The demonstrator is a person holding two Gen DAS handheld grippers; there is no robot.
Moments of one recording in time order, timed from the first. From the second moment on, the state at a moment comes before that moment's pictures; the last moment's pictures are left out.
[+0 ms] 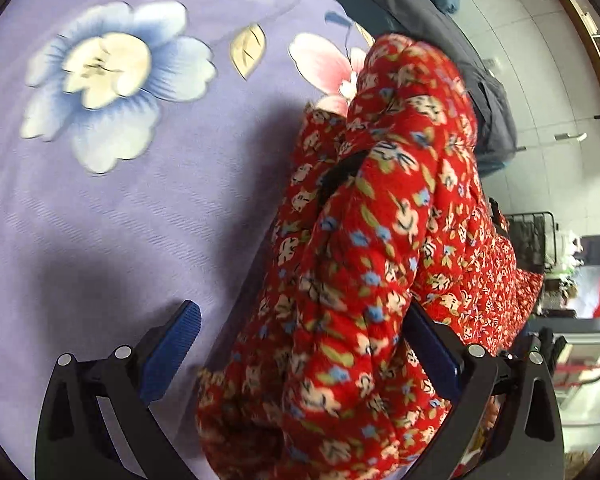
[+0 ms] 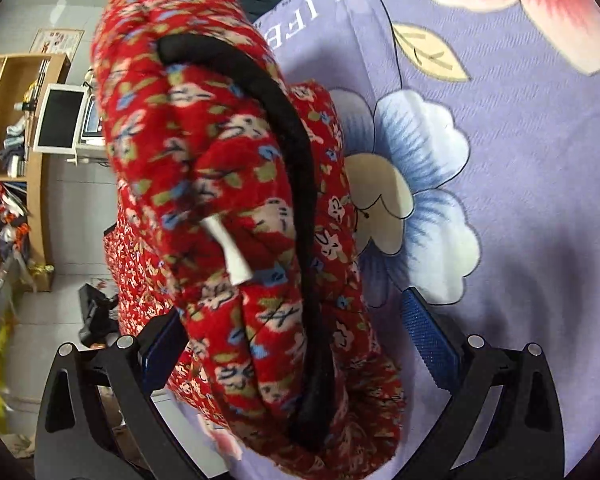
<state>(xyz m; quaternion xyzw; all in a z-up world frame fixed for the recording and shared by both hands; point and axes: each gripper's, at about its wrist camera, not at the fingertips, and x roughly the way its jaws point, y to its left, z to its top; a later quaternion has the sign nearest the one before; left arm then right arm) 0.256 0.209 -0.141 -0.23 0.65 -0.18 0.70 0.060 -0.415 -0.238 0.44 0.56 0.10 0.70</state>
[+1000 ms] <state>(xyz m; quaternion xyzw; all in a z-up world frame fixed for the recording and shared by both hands) 0.263 0.136 -0.050 -0.26 0.60 -0.36 0.67 0.033 -0.370 -0.030 0.35 0.47 0.09 0.81</state>
